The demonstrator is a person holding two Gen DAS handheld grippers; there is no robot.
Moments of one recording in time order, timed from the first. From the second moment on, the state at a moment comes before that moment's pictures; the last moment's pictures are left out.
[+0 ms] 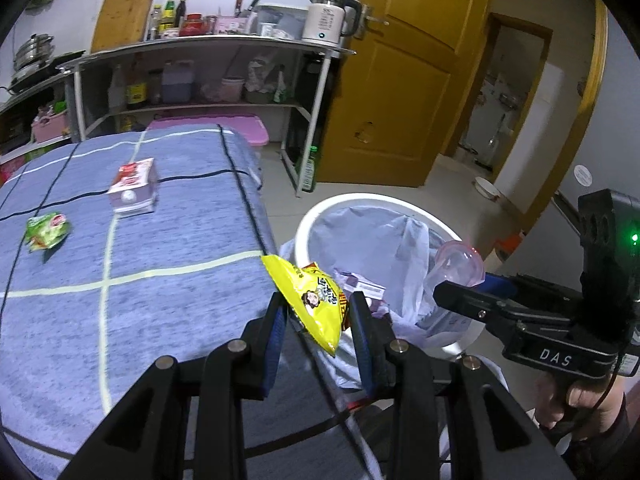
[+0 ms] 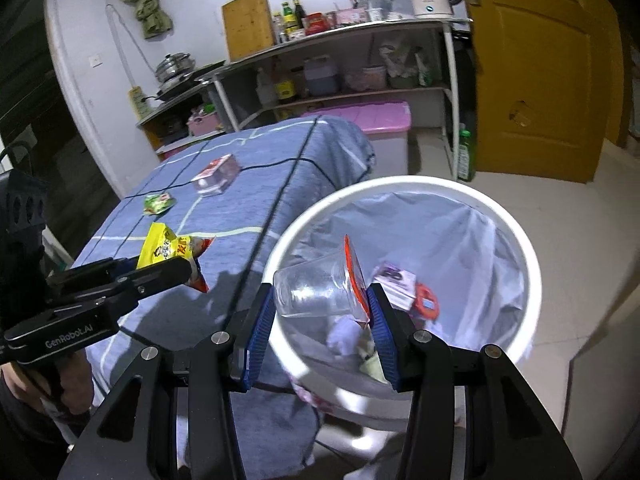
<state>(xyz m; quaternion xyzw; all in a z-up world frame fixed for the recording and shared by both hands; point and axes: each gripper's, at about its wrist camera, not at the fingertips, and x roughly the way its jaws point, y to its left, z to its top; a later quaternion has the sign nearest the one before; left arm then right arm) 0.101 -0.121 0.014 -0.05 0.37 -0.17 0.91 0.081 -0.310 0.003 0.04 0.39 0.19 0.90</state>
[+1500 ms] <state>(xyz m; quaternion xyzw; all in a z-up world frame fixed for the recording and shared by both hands) 0.129 -0.158 -0.006 -0.04 0.40 -0.22 0.89 0.093 -0.348 -0.019 0.05 0.42 0.15 0.89</state>
